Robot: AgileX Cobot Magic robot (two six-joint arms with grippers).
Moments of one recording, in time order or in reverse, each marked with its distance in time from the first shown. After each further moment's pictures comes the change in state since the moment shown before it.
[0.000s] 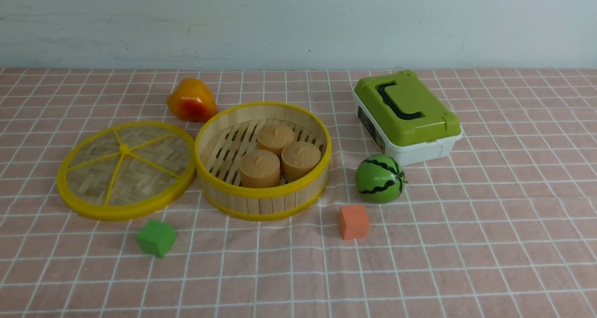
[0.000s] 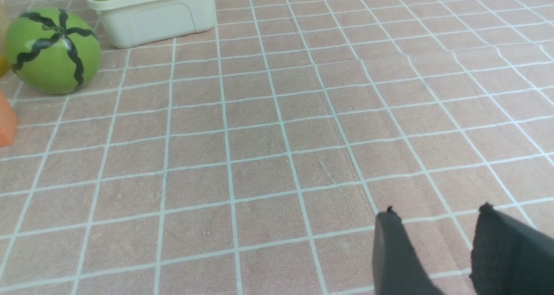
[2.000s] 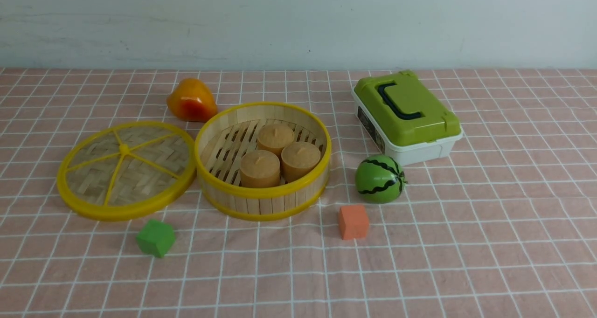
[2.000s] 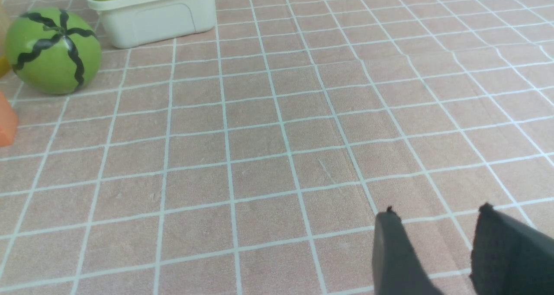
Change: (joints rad) right arm 0.000 0.000 0.000 0.000 0.000 0.000; left arm 0.000 -0.008 0.021 0.087 0.093 0.035
